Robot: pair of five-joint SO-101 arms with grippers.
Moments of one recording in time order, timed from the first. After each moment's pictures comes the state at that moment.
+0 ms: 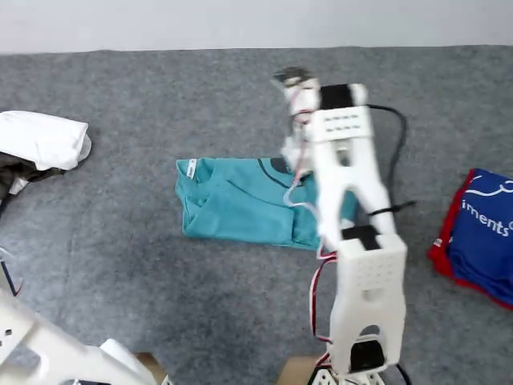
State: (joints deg) left arm -59.8 -44.1 17.7 99.2 -21.9; right arm -15.9 36.8 -43.3 98.7 17.1
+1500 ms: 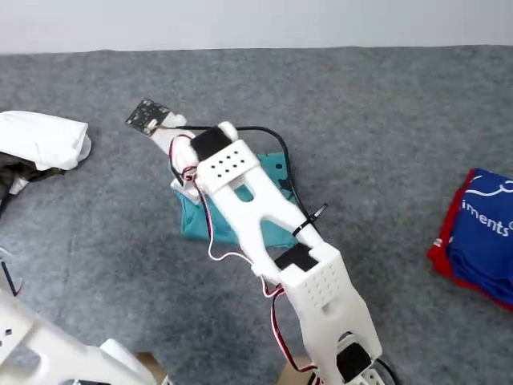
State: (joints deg) left arm -59.8 -44.1 17.9 99.2 -21.9; right arm -41.1 40.8 -43.3 80.2 19.7
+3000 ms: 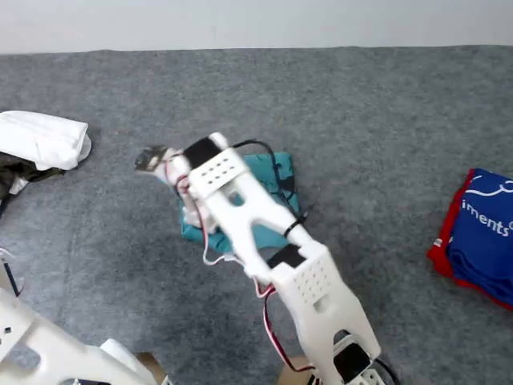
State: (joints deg) left arm -59.8 -44.1 19.8 99.2 -21.9; right arm -43.5 44.2 -43.3 95.7 27.1
